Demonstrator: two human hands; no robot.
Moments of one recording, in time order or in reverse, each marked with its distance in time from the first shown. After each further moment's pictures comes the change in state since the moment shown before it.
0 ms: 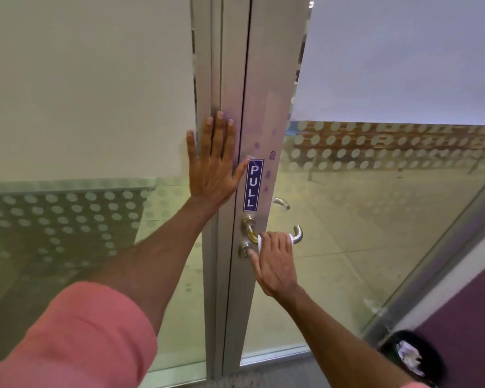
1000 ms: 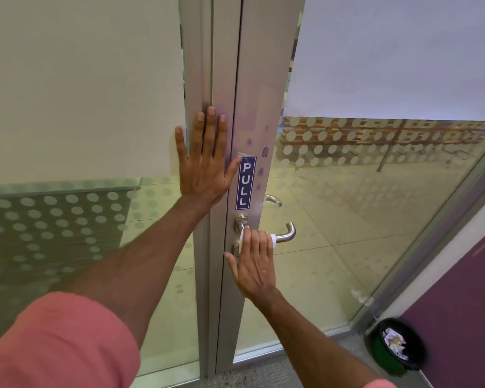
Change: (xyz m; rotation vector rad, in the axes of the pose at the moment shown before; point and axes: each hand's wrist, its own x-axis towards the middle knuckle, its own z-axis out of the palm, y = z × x) left_hand 0.000 0.001 0.000 0.011 0.035 0.003; right_hand -0.004 -0.026 0.031 -0.139 0.114 0.020
